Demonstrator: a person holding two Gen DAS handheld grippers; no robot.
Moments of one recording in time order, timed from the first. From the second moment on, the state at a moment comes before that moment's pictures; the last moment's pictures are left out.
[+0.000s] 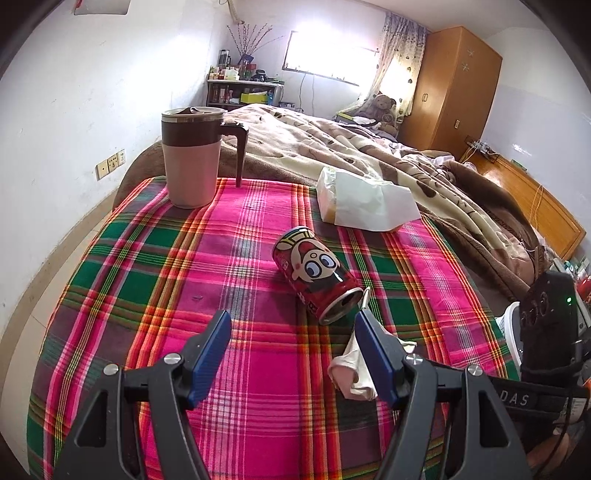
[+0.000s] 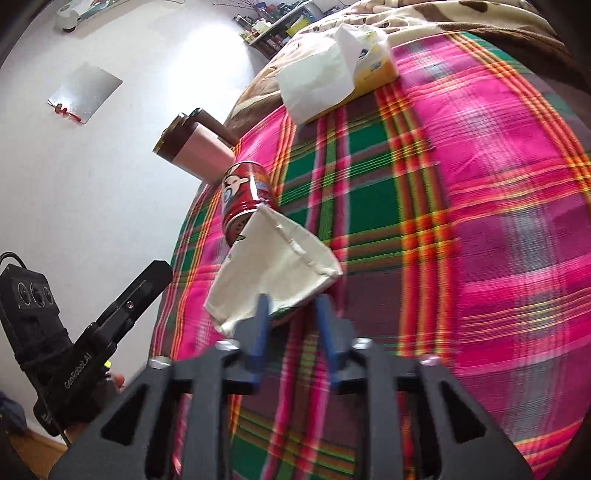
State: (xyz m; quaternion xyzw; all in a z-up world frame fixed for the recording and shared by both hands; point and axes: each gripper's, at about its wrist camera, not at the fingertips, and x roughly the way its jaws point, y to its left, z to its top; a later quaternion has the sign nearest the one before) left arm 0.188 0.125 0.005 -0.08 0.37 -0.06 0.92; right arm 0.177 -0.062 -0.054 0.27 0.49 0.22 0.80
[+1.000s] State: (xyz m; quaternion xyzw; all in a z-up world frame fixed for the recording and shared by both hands) left arm 0.274 0.101 -0.024 -0.11 0.42 -0.08 0.90; right arm 0.209 -0.091 -0.016 0.06 0.45 0.06 0.89
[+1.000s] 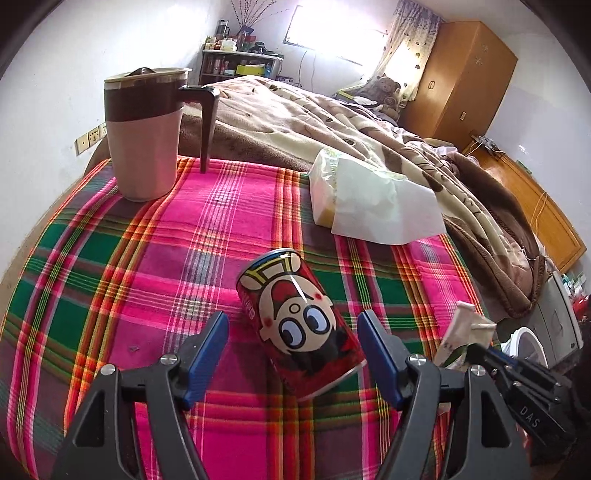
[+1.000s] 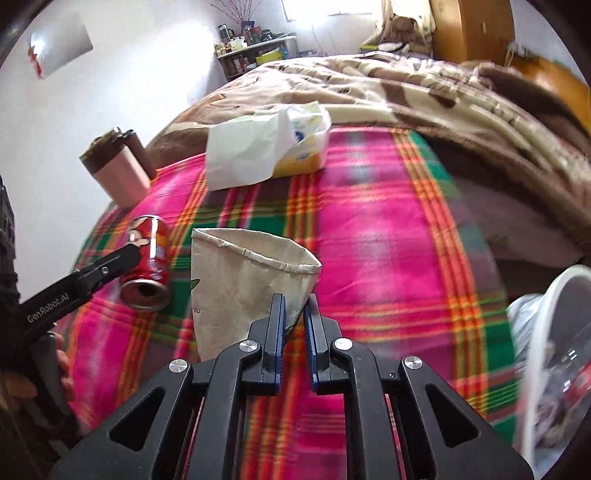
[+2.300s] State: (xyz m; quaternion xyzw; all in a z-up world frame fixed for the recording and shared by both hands) left arm 0.286 0.094 -0.042 -0.09 0.43 -0.05 0.90; right arm 0.214 -0.108 -0.037 0.14 0.45 0.11 0.87
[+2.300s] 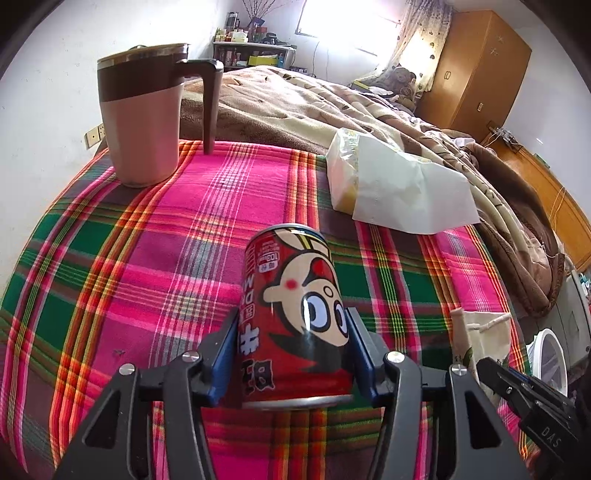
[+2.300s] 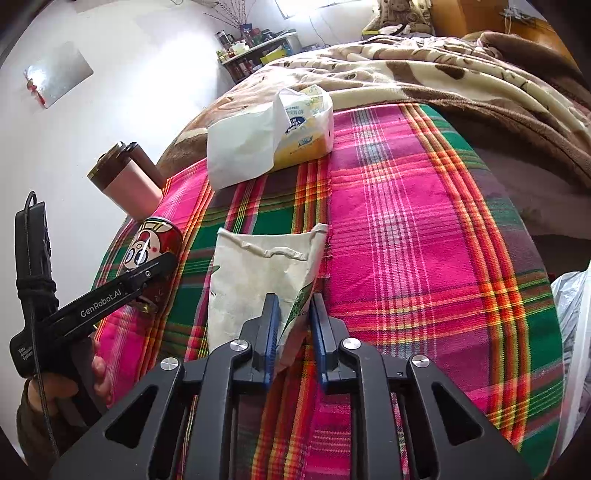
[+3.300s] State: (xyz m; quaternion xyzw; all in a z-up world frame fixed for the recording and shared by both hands) left arm 0.162 0.010 0.026 -0.05 0.35 -0.13 0.92; right arm 0.132 -0.173 0.014 0.15 0.37 0.06 0.91
